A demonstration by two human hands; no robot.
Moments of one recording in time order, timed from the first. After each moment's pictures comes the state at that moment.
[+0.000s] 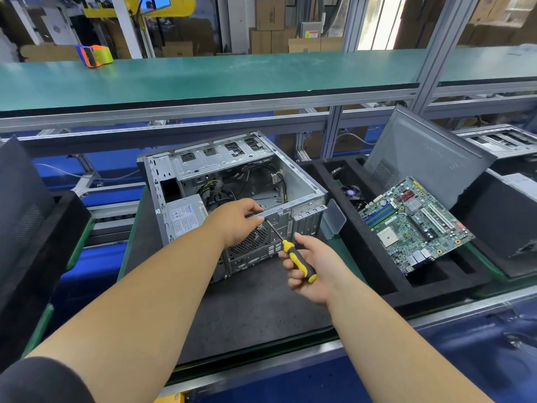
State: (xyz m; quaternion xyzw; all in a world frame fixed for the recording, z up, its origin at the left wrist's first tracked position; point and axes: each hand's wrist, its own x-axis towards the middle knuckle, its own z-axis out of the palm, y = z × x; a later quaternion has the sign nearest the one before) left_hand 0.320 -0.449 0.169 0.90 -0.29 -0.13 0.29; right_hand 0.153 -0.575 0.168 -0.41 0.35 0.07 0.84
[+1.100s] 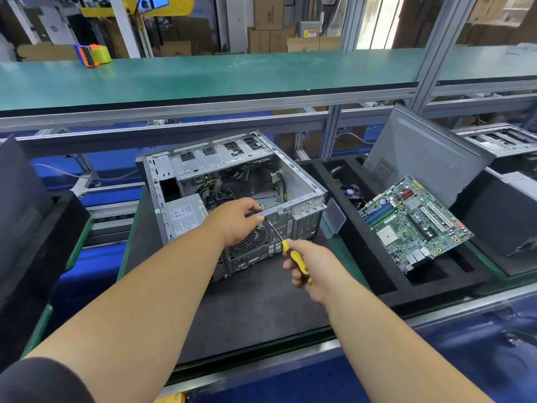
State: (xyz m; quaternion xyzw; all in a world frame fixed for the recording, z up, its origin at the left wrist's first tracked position) left_hand 0.321 -0.449 0.169 0.91 -0.29 -0.12 0.28; right_hand 0.156 -0.568 0.168 -0.56 0.37 0.02 0.74
